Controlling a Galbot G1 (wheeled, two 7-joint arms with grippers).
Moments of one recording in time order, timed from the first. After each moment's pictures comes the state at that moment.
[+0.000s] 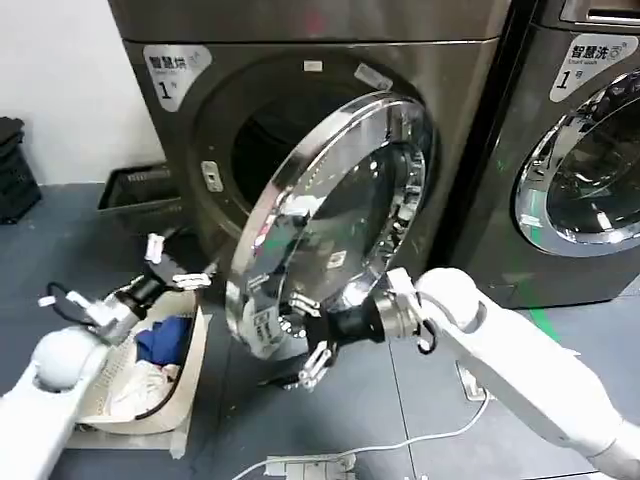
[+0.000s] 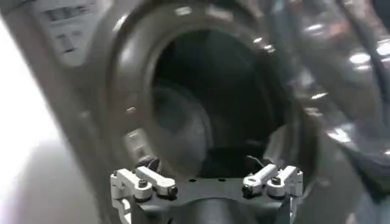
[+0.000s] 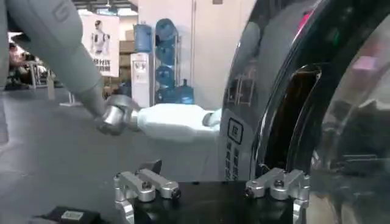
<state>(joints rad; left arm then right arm) 0.99 -0.81 -0.35 -1.68 -0.28 -0.29 0.42 -0.58 0.82 -0.14 1.89 0.73 -0.19 -1.01</state>
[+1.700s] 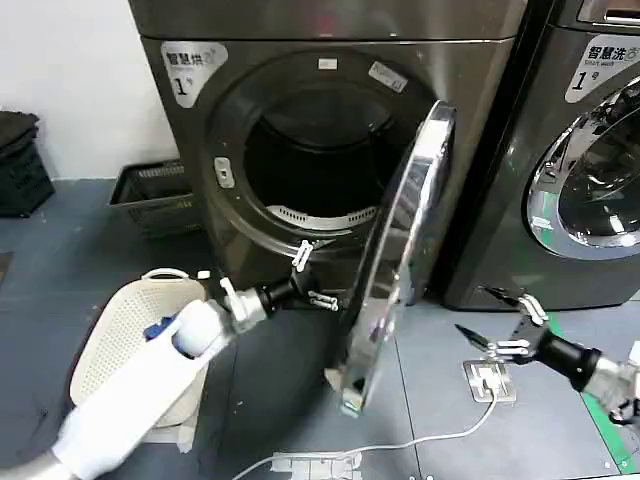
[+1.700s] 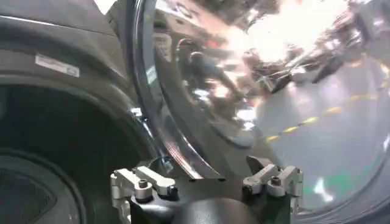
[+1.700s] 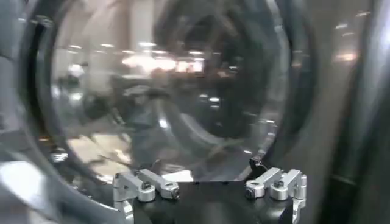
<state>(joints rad) 0.58 -1.00 0.22 -1.57 -0.26 -0.37 0.43 -1.71 0.89 1.17 1.98 0.66 -0.04 -0.73</state>
